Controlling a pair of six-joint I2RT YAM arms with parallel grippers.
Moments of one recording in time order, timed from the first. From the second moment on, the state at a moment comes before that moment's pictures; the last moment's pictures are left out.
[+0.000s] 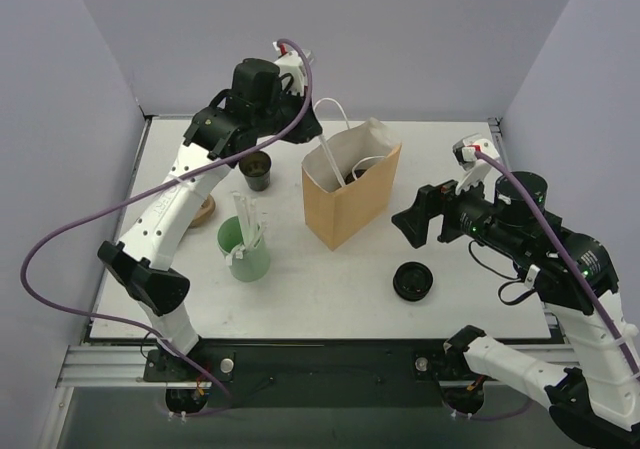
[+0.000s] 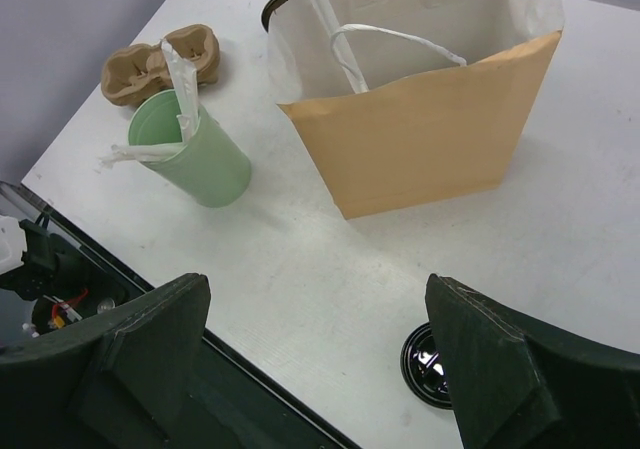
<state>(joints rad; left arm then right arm) -0.59 1.74 2.12 -0.81 0.17 -0.30 0.60 0.91 1.50 -0.99 -0.04 0.21</state>
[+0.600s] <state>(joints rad) -0.60 1.79 2.33 -0.98 0.20 -0.25 0.60 1.00 1.55 -1.05 0.08 0.31</state>
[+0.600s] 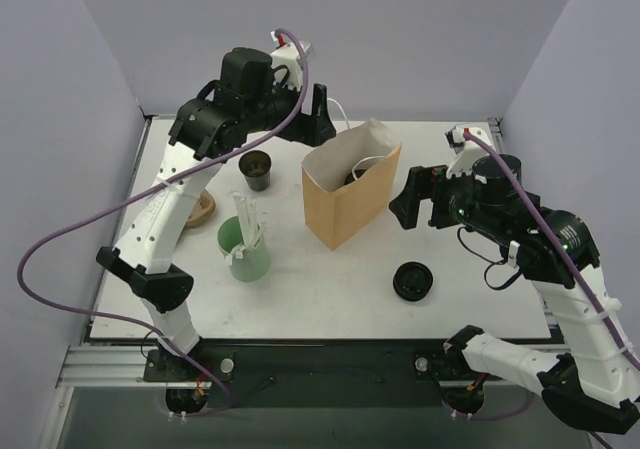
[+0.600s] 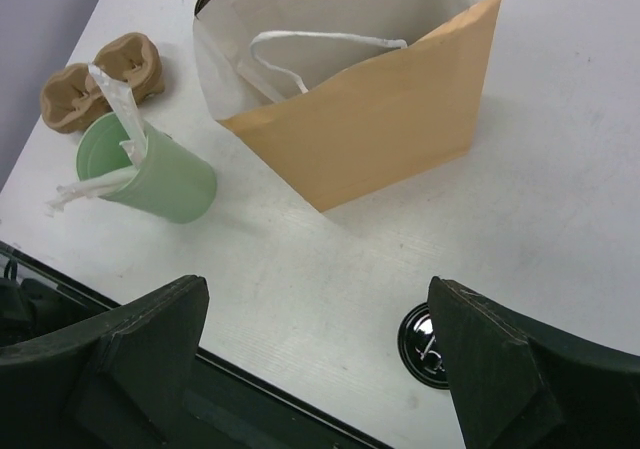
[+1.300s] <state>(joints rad) -0.58 0.97 1.44 -0.74 0.16 -0.35 0.60 1.04 1.61 -1.06 0.17 0.54</state>
